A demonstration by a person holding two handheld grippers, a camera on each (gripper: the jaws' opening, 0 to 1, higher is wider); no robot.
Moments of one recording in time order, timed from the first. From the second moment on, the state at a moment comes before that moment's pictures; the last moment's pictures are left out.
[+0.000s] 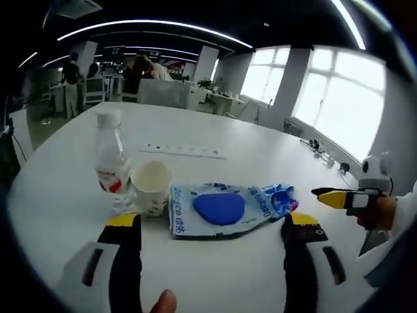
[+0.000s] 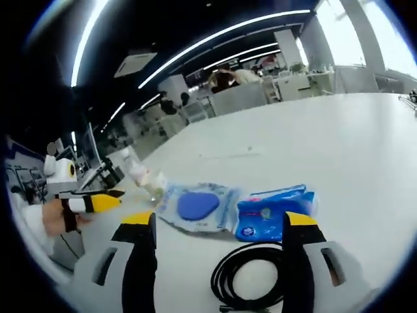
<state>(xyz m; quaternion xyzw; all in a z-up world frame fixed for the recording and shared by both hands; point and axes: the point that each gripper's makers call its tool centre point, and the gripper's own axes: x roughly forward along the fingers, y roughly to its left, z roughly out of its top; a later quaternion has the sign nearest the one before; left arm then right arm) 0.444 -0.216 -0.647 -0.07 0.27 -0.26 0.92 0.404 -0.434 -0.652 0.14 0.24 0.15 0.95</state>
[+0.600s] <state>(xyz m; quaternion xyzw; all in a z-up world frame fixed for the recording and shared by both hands) 0.401 -0.150 -0.650 -0.07 0.28 -0.22 0.93 0.338 -0.456 -0.661 0.16 0.25 0.10 0.95</state>
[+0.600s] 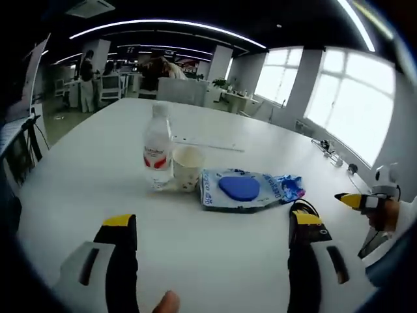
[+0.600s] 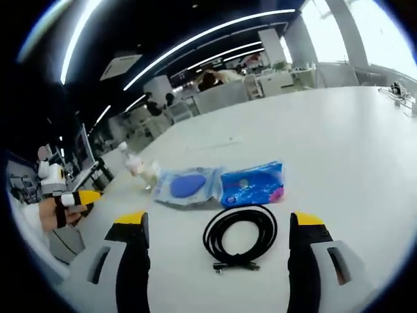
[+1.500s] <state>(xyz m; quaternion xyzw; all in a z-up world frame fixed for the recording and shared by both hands) 0.364 -0.128 -0.657 -0.08 0.29 -0.20 0.93 0.299 -0.455 -0.672 0.18 0.27 0.08 0.94</state>
